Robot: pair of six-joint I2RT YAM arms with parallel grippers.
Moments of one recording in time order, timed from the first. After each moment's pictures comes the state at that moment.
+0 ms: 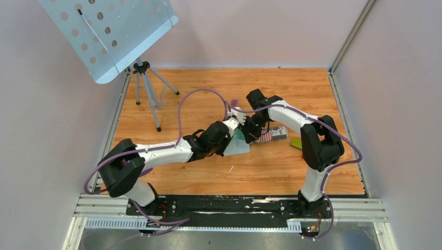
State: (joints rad) left arm -0.92 1.50 0.81 -0.07 -0.17 -0.16; right arm 0.50 1.83 1.31 -0.86 -0.52 -0.71
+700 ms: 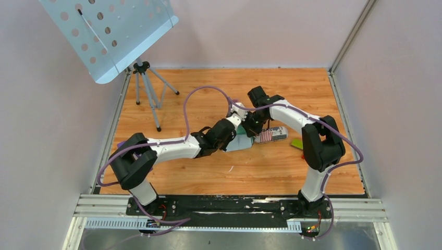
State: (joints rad) left arm -0.92 1.63 0.90 -0.03 -0.32 -0.13; right arm 0.49 1.82 1.31 -0.76 -0.42 -0.67
